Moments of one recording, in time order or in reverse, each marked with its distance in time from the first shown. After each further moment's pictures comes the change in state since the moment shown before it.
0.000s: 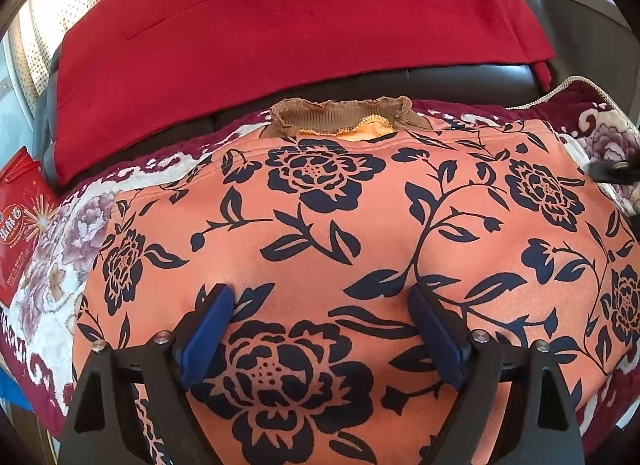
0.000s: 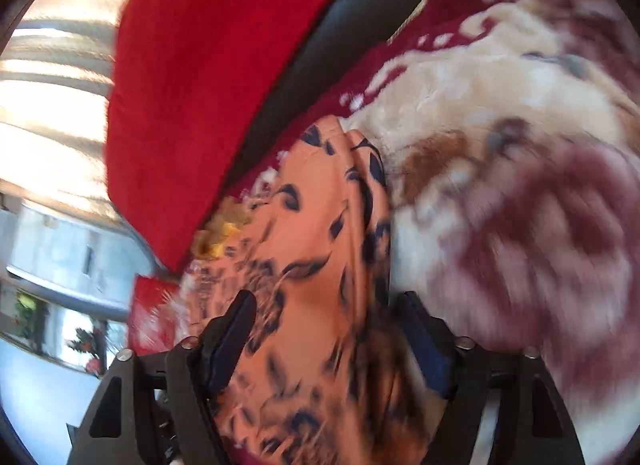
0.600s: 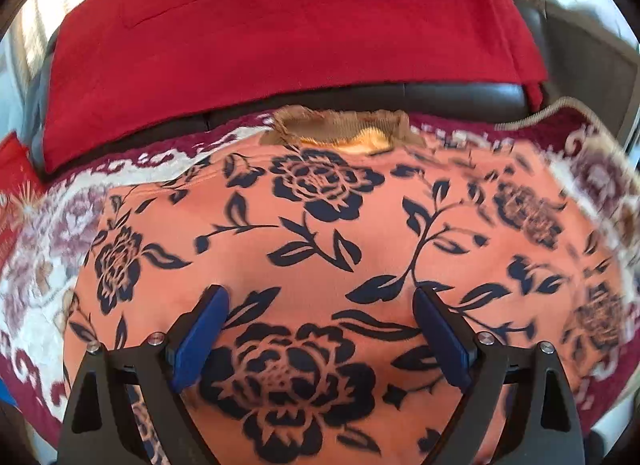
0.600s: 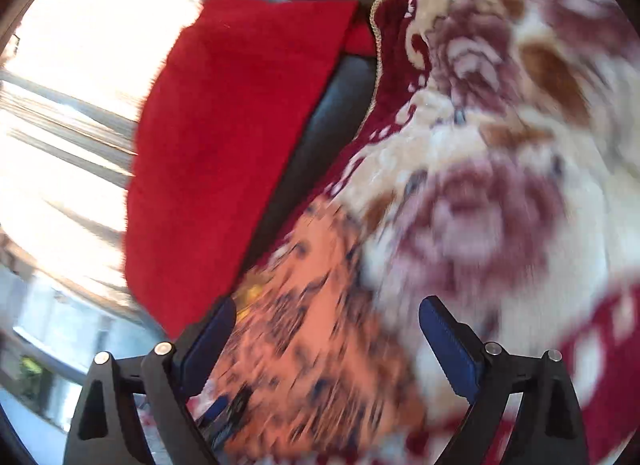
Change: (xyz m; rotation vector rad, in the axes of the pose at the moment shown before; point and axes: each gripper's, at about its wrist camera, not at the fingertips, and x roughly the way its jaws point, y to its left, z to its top) left arm -0.014 0.020 0.001 -0.078 -0.019 -0.097; right arm -0.109 -0.005 -0.138 0.216 -0.420 0.172
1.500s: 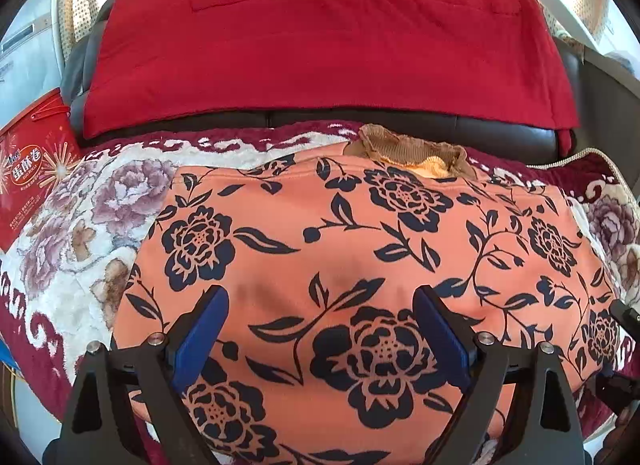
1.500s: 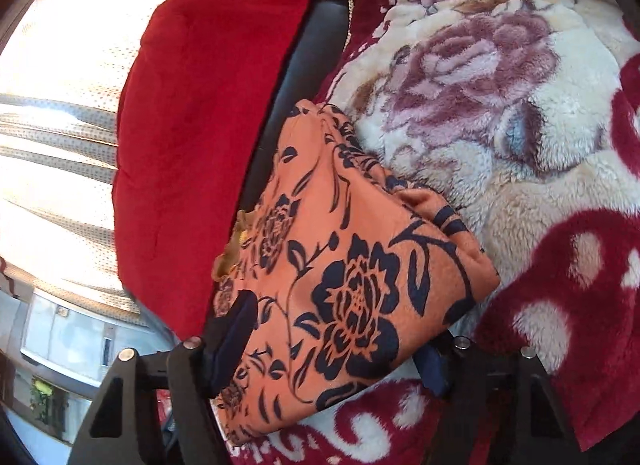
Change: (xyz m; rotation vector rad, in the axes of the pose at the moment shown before) left arm -0.015 0.049 -0.007 -0.121 -0.024 0.069; right arm 0.085 0.011 -0.042 0.070 0.036 -0.093
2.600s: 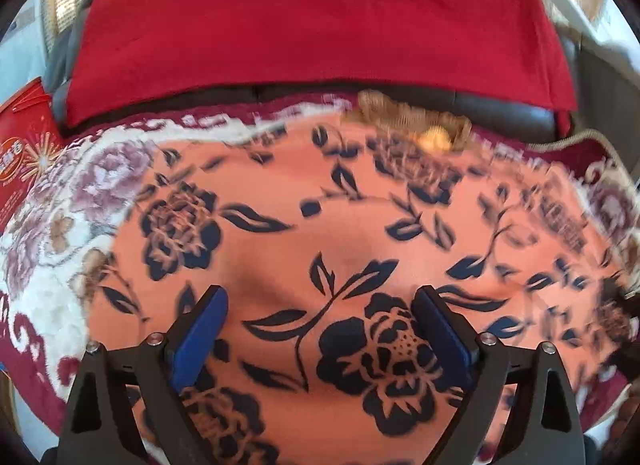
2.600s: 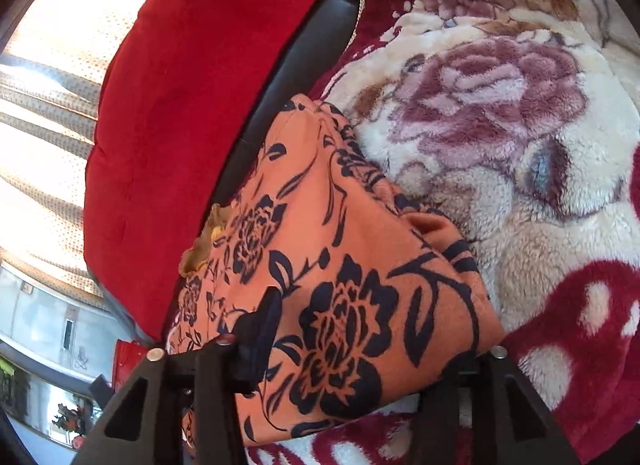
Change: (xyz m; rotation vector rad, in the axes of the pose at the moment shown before) left arm 0.007 0.012 -0.002 0.005 0.030 -0.055; right arm 0.036 0.025 0.012 -0.125 -0.007 -0.142
